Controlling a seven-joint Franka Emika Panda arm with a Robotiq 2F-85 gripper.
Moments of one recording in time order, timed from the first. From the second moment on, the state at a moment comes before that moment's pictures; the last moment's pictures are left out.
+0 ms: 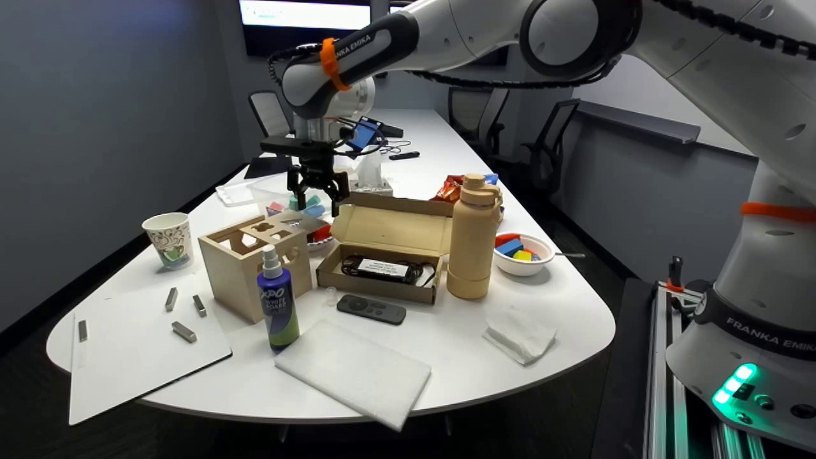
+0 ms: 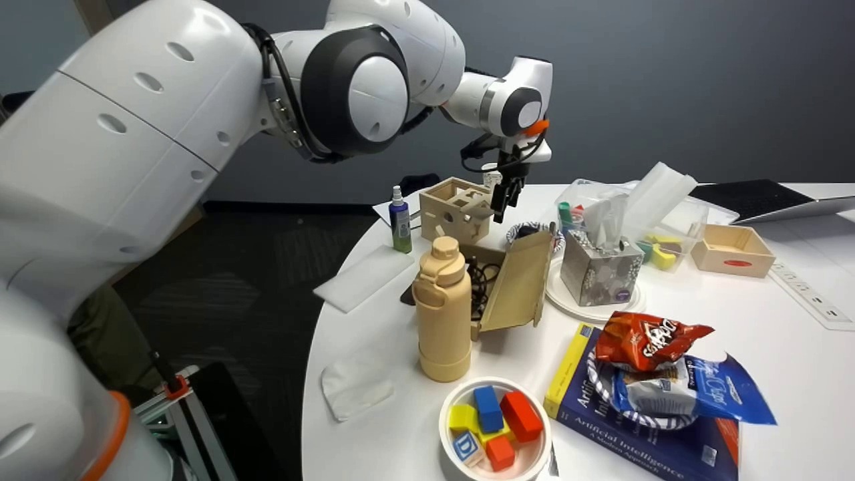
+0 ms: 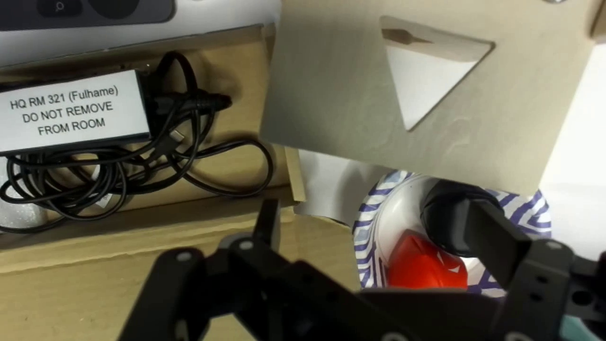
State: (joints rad) arm 0.11 0.94 -0.03 -1.06 0.10 2.00 1.37
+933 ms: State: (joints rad) arm 0.15 0.99 -0.03 -1.02 0.10 1.95 1.46
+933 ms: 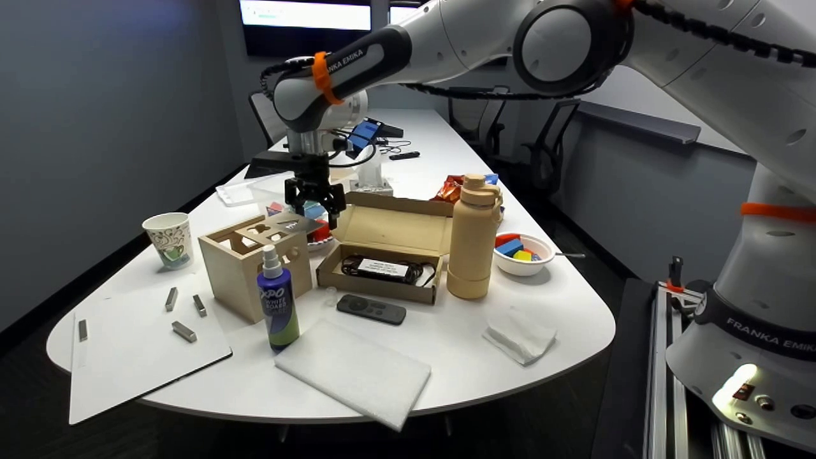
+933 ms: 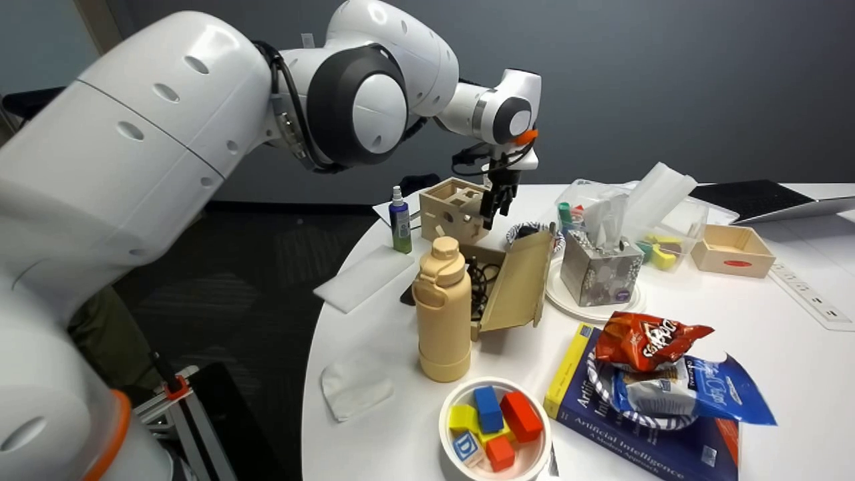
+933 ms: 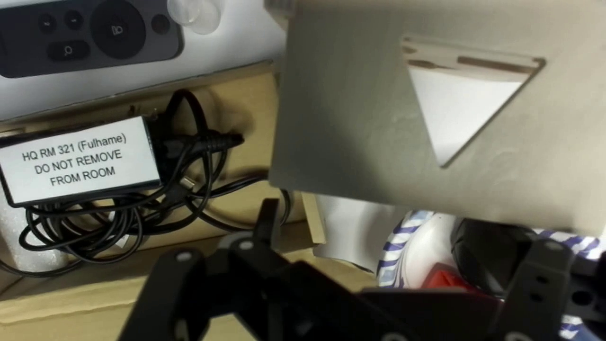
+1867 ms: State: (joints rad) arm 0.18 1.00 -0.03 -0.98 0.08 1.89 1.45
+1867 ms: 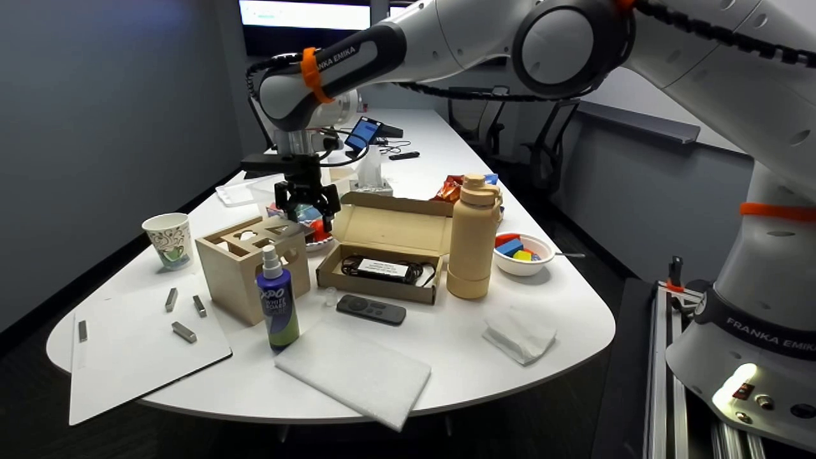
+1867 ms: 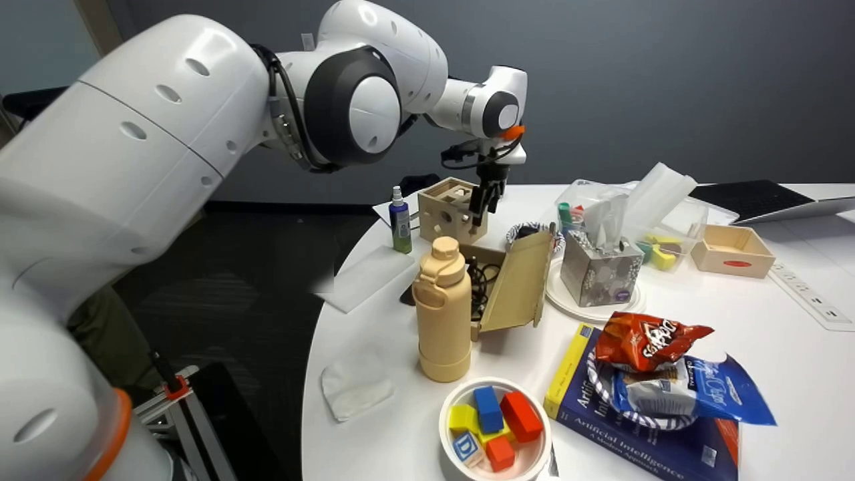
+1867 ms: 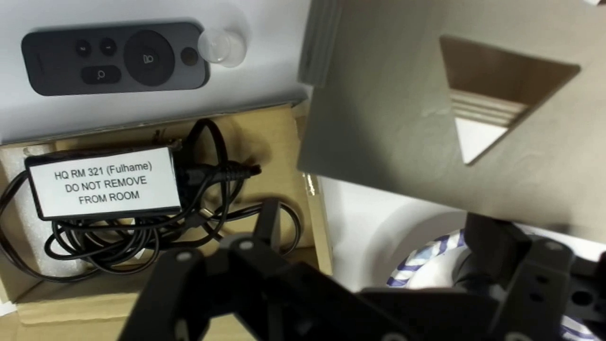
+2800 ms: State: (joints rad) arm 0.22 1.03 -0.03 -0.92 0.02 1.84 1.42
